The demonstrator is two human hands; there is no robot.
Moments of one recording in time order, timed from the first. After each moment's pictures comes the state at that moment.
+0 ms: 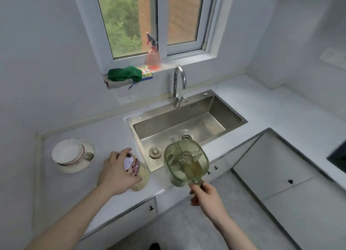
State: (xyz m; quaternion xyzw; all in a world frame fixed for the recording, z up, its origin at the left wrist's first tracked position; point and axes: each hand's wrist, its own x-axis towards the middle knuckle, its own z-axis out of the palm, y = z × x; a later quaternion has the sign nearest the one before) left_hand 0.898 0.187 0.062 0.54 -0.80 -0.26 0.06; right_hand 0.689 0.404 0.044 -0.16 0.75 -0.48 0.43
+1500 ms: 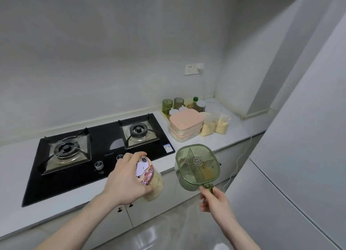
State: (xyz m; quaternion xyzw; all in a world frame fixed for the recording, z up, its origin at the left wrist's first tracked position) left_hand 0.204 0.934 0.140 -0.27 -0.93 -0.25 -0.06; right_hand 0.377 1.163 0.078 0.38 0.66 -0.64 -0.09
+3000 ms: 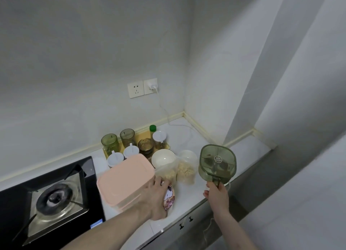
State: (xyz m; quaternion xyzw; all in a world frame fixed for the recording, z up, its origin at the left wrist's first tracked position) left_hand 0.000 1.443 0.021 -0.43 -0.89 0.00 -0.15; right_hand 0.136 1.623 0.016 0.53 0.52 -0.64 -0.21
